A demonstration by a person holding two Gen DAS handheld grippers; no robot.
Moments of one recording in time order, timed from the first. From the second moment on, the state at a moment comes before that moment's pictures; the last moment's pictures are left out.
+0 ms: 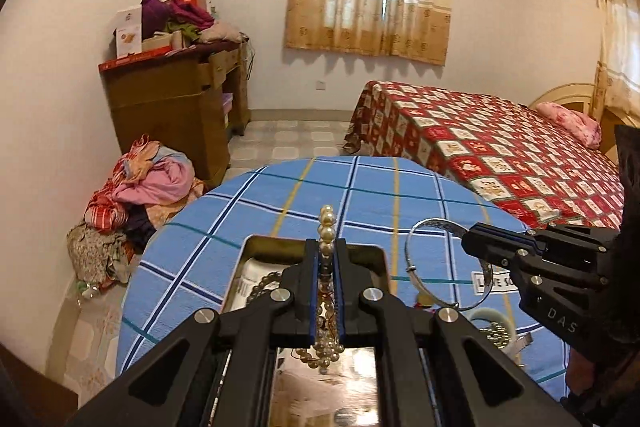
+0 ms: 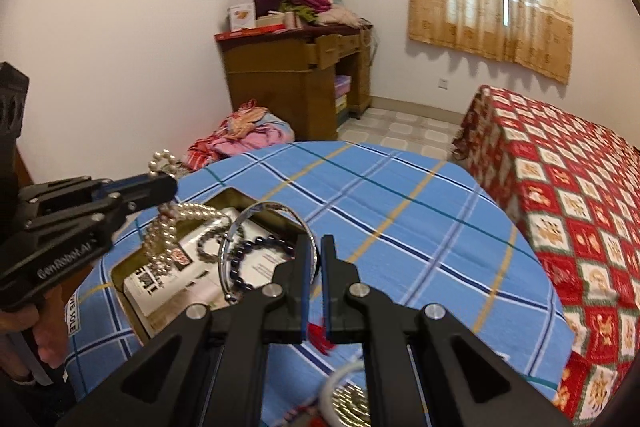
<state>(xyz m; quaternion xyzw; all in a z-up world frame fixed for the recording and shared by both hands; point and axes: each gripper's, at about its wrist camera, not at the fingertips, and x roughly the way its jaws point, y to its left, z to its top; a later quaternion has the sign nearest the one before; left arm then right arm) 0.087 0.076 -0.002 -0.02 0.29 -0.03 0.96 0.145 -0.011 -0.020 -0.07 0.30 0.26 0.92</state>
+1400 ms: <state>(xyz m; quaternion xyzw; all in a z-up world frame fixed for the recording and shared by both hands) 0.107 0.106 -0.052 -0.03 0.34 0.05 0.94 0.165 -0.030 -0.069 -0.08 0.35 0.20 0.91</state>
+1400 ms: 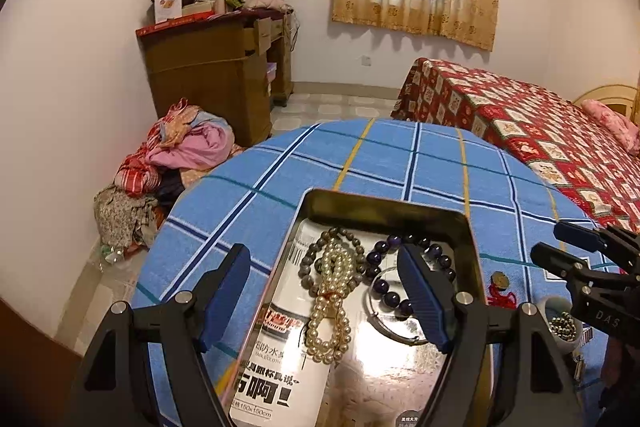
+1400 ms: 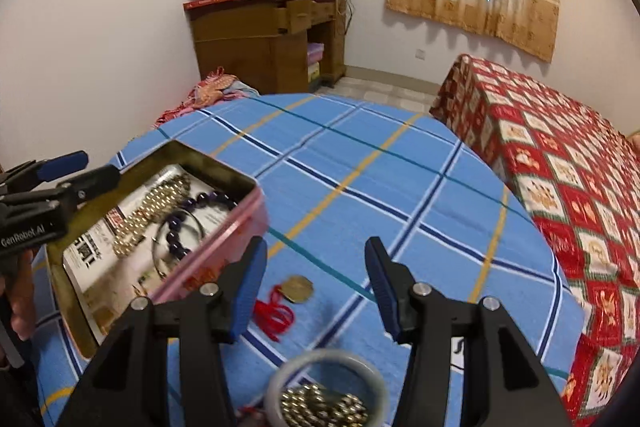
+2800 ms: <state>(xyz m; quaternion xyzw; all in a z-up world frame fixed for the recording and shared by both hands) 0.090 0.006 -0.040 0.02 0.34 -0.05 0.94 0.132 -0.107 -0.061 -0.04 0.35 0.16 0.92</state>
